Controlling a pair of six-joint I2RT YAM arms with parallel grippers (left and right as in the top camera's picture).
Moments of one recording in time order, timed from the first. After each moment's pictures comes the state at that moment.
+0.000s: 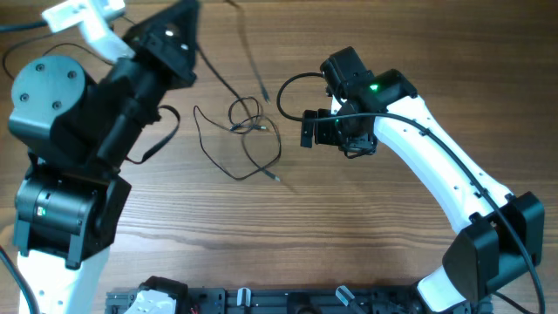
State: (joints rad) left arm -0.27 1.13 1.57 -0.45 0.12 -0.73; right arm 0.47 1.73 1.48 -1.13 -0.17 0.53
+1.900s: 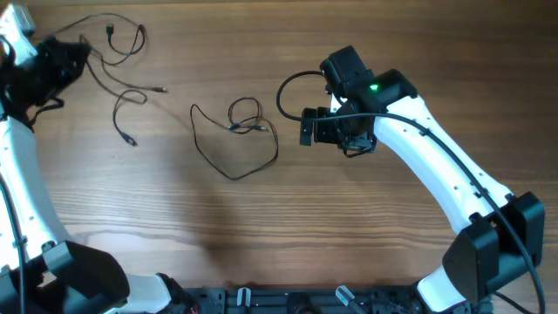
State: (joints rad) left arm 0.52 1.61 1.57 -0.72 0.72 -0.21; right arm 0.47 1.73 1.48 -1.10 -0.16 0.53
